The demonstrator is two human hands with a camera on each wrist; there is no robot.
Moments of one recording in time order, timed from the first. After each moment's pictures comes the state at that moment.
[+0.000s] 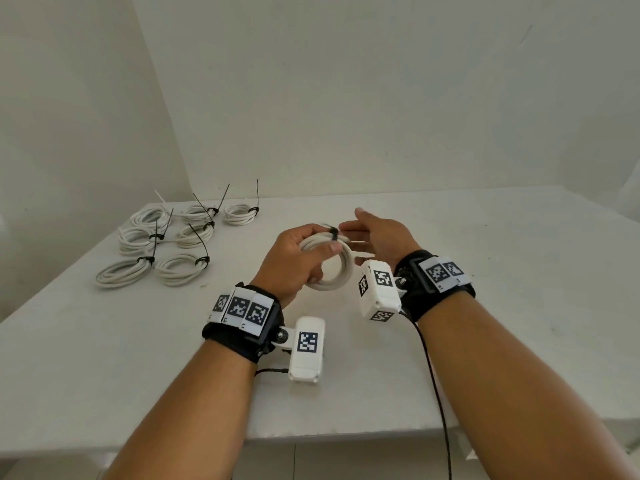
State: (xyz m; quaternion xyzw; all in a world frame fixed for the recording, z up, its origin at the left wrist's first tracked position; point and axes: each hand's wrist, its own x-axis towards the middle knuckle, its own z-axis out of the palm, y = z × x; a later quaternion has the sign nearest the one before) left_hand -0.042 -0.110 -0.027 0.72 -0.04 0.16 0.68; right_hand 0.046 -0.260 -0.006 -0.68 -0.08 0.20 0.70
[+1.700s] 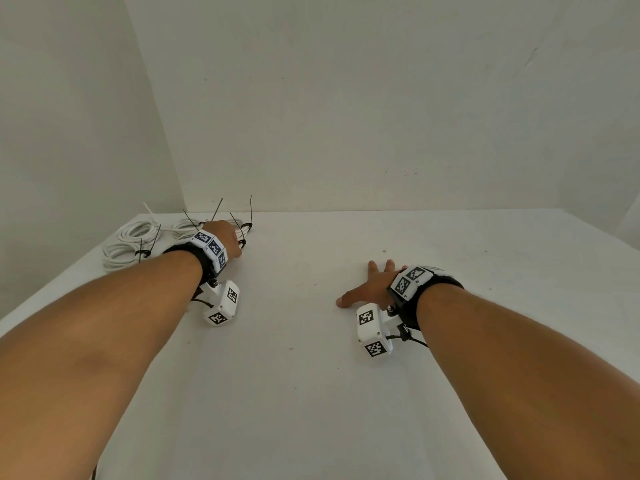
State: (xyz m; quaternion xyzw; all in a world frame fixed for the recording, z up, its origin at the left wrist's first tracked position) left_hand 0.067 0.051 -0.013 0.97 0.22 0.03 0.01; right_hand 0.110 -0.263 -0.042 -0.97 -0.11 0.22 0.07
